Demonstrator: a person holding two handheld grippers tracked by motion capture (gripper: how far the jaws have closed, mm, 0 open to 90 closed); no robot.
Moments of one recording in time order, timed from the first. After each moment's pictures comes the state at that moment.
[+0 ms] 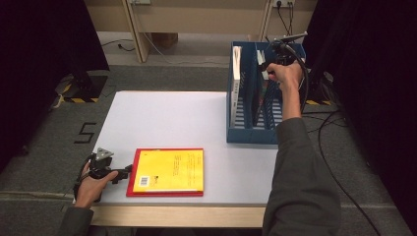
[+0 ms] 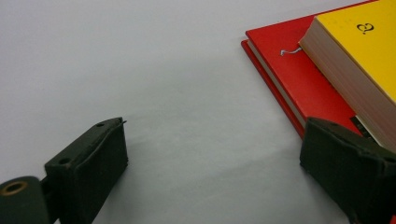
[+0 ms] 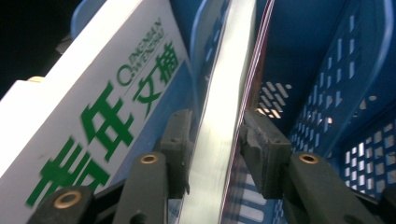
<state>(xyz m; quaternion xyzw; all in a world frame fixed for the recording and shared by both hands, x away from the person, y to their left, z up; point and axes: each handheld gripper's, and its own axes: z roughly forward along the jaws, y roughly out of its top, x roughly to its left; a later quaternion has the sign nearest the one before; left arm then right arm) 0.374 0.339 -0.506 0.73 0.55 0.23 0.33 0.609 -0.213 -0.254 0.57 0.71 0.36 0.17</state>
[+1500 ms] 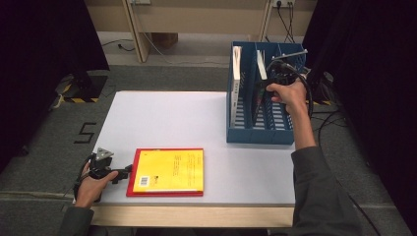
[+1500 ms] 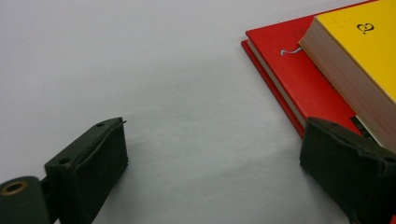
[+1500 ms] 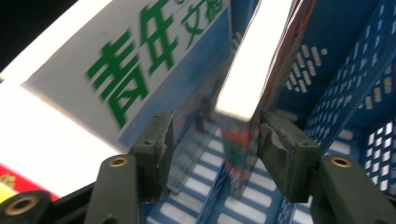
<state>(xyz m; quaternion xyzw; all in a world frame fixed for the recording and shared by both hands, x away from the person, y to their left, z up) 0.374 0.338 -0.506 0.73 0.55 0.23 0.33 0.555 -0.213 -0.275 0.52 0.75 0.37 0.16</state>
